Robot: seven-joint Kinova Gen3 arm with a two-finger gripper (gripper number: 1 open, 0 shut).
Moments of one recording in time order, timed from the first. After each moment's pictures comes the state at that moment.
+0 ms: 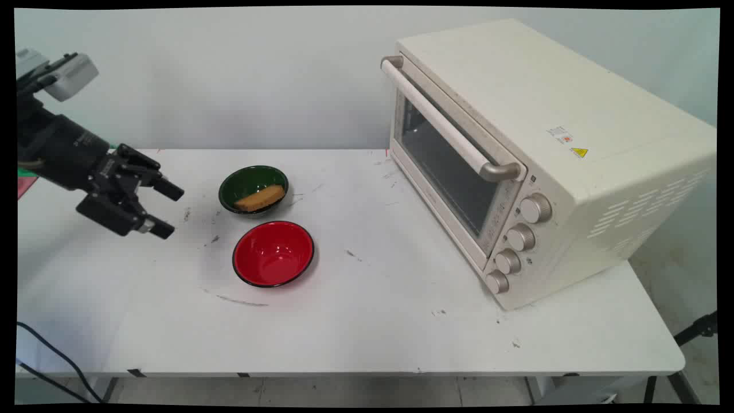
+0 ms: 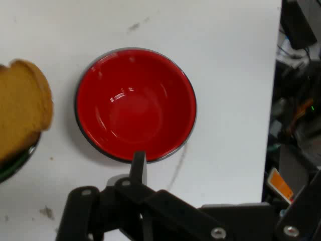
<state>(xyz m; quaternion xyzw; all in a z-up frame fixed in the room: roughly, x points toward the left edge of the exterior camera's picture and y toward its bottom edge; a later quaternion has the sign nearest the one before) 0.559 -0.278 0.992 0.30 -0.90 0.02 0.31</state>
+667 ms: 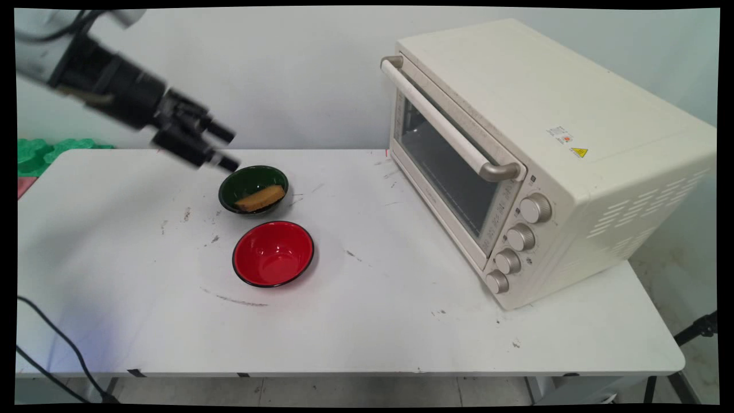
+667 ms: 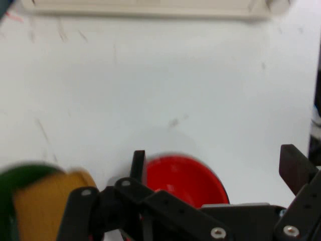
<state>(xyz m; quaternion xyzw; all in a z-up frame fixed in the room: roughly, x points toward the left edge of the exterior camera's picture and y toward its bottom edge) 0.501 -0.342 1.040 0.33 -0.88 0.06 0.35</state>
